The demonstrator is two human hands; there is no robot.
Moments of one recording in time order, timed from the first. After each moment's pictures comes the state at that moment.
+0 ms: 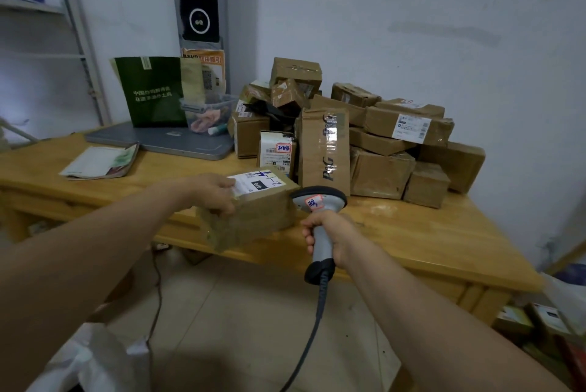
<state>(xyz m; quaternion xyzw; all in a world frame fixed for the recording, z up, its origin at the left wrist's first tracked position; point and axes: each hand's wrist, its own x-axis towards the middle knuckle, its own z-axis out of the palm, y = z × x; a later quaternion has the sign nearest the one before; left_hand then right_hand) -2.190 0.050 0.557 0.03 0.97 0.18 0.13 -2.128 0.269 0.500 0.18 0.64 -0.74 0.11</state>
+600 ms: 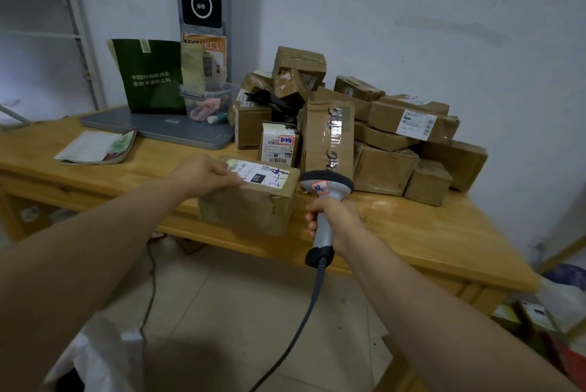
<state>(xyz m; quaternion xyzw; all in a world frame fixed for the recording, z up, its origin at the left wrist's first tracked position) -2.197 0.028 0.538 0.07 0.94 0.33 -0.02 -2.136 0.264 0.503 0.20 0.65 -0.73 0.03</state>
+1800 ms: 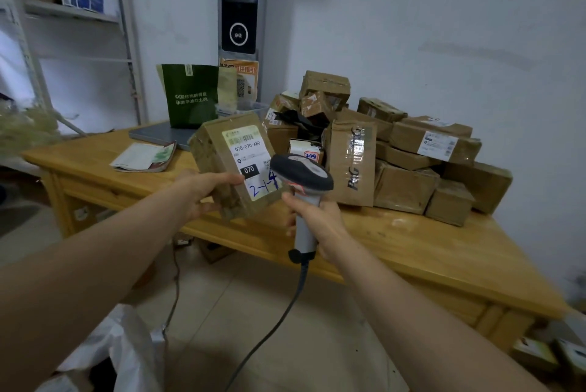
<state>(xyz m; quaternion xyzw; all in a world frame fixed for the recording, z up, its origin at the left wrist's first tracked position) -2.149 -0.007 0.549 -0.14 0.66 0.74 -0.01 -2.113 0.199 0.522 -0.02 0.72 -0.69 -0.03</state>
